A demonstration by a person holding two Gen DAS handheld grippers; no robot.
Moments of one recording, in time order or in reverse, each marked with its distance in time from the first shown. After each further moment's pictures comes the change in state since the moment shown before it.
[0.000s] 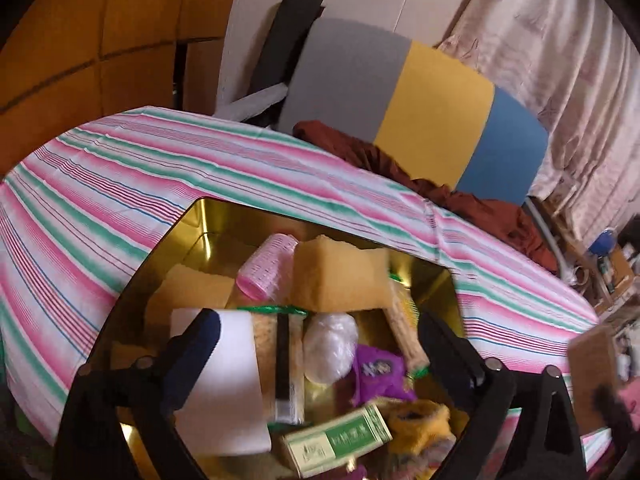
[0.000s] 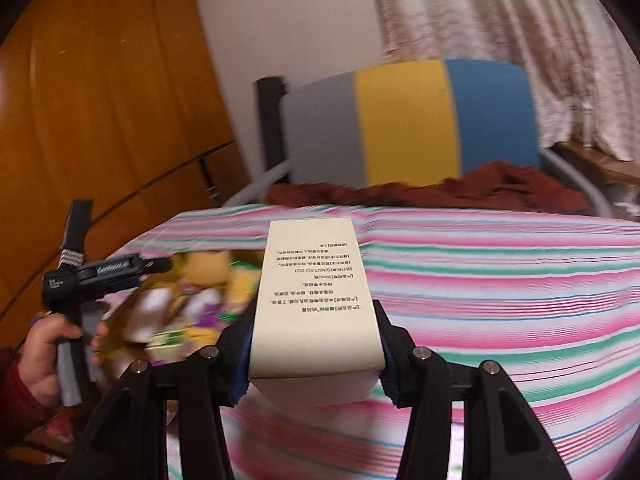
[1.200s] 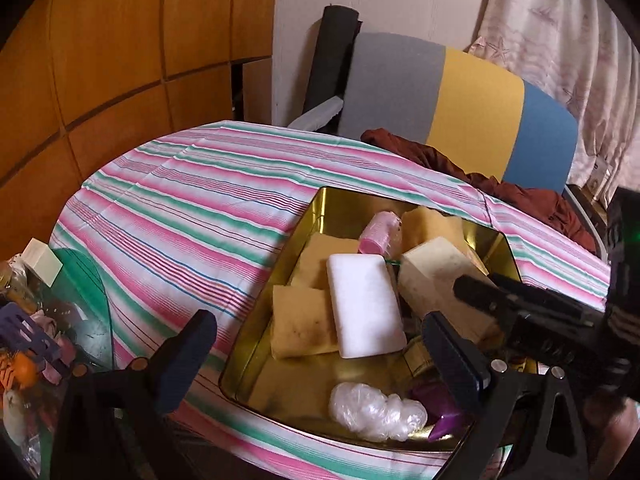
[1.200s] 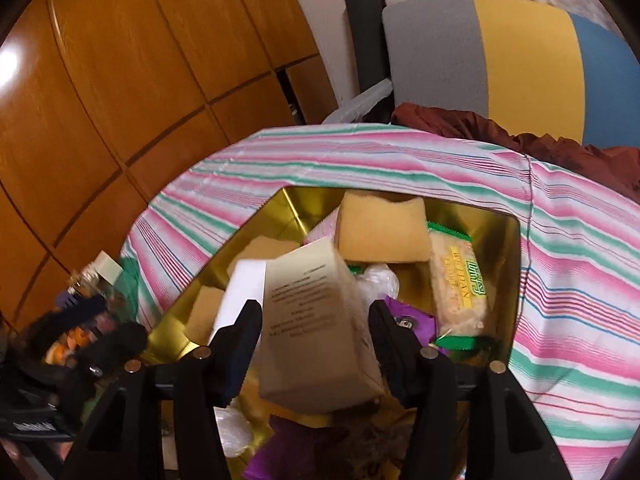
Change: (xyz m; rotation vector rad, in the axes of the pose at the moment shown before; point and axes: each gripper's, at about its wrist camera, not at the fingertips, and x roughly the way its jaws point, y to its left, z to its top) left arm -0.087 0.056 -0.044 0.062 -0.034 0.232; right arm 0.150 0.153 0.011 -0.071 0.288 0.216
